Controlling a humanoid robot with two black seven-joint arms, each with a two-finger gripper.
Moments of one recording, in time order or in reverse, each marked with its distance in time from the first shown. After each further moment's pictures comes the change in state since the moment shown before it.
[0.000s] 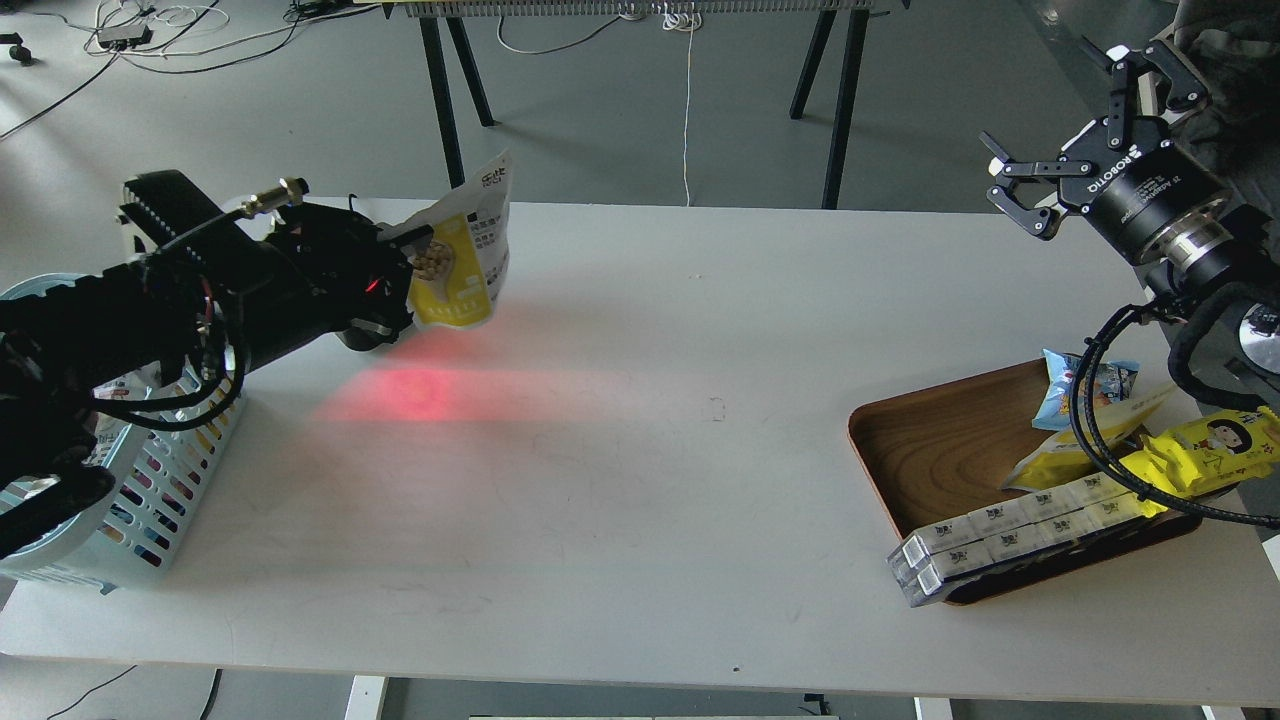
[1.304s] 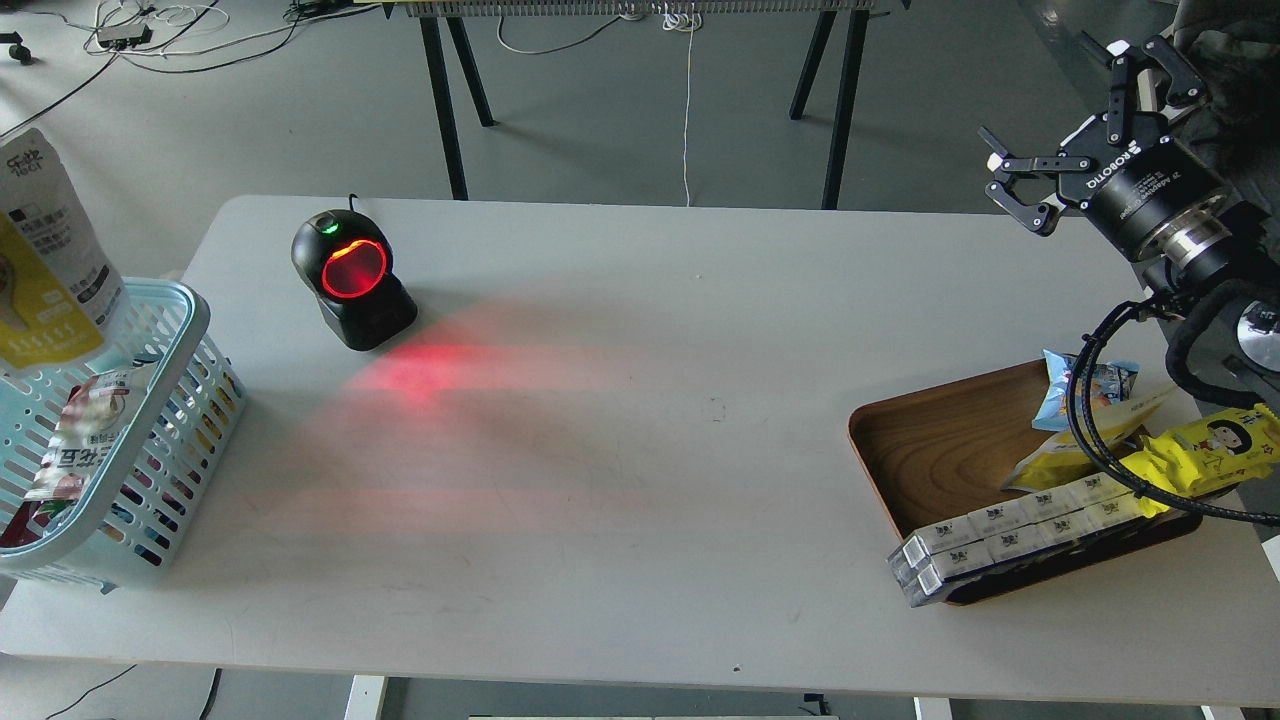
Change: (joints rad) left arm -0.002 0.664 0.454 0.230 -0.456 0.484 -0.248; right arm 0.001 0.007 0.008 0.000 0.000 0.000 0.000
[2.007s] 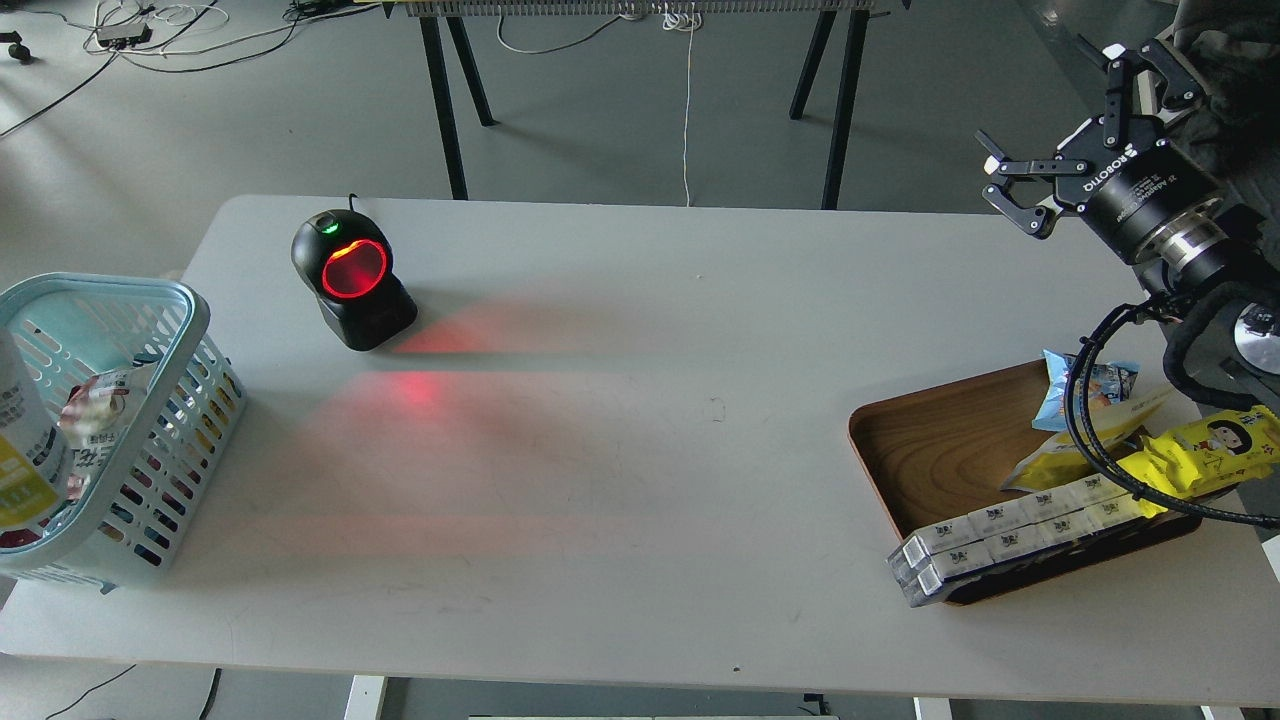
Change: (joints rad) left arm 0.001 -0.058 0.338 0.105 -0.068 0.170 -0.024; right arm -0.003 0.002 -0.002 0.001 0.000 0.000 0.000
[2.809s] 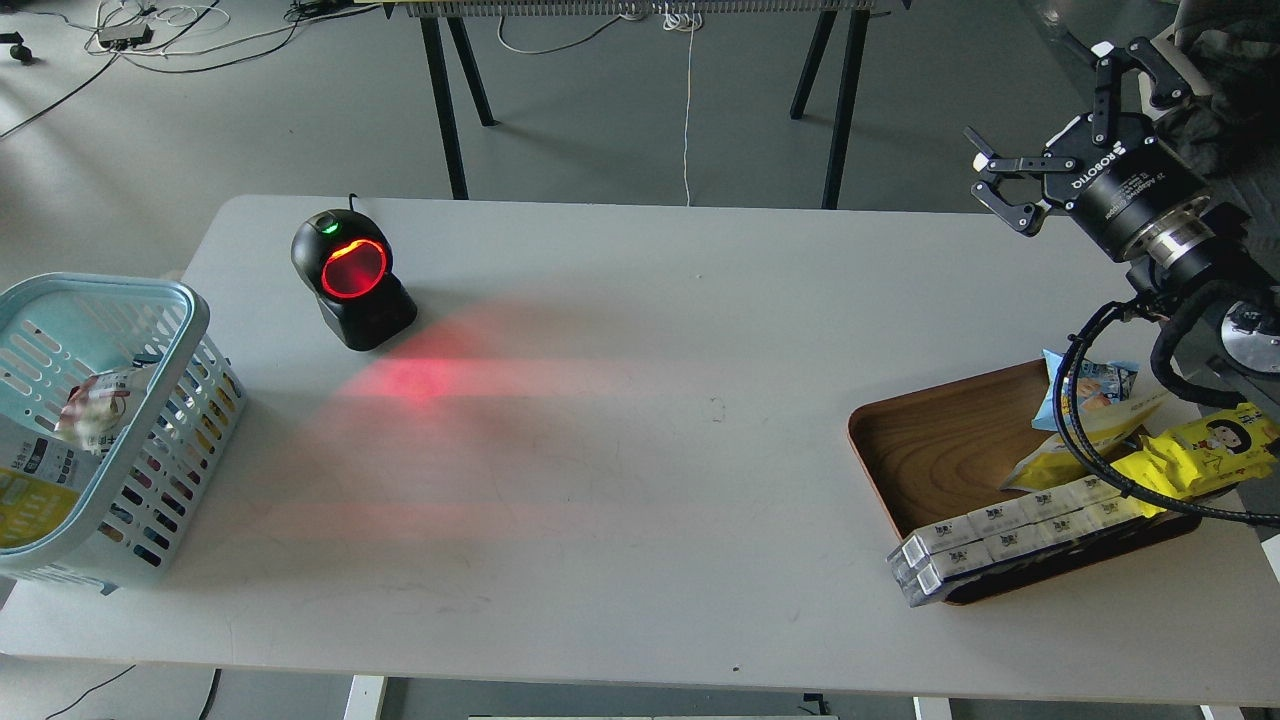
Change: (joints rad) left arm -0.117 -0.180 -0.551 0.041 -0.495 -0.168 0.005; right arm 0.003 0.018 0.008 -0.002 0.000 0.000 0.001
